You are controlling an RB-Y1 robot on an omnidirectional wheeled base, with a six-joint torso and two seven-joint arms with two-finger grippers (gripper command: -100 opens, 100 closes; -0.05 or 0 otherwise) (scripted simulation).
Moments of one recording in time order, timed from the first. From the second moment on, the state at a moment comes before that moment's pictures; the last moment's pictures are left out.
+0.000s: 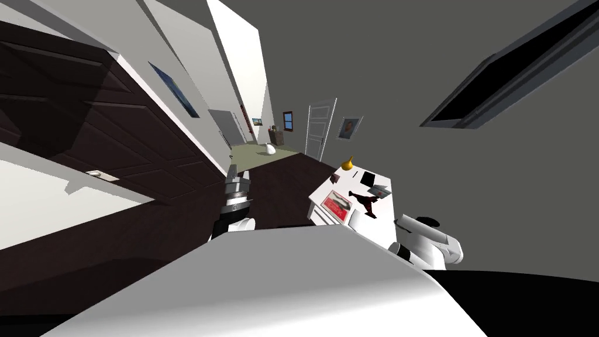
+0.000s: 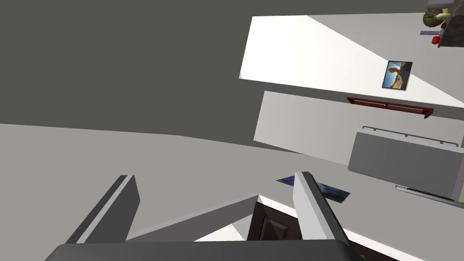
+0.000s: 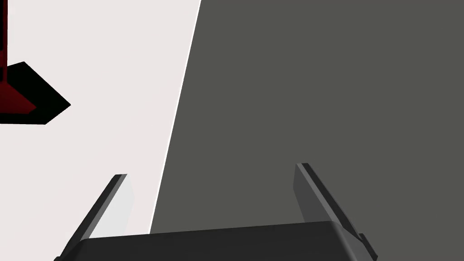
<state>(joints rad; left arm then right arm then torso) 0.55 -0.05 -0.07 -2.27 0.04 -0.41 -0.12 0.00 -0.52 -1.06 -1.01 0.05 0.64 -1.00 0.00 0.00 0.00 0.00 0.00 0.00</state>
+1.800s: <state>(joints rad) 0.55 -0.05 -0.07 -2.27 0.04 -0.41 -0.12 -0.09 -0.63 -1.32 -0.59 0.00 0.97 -1.27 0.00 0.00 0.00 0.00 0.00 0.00</state>
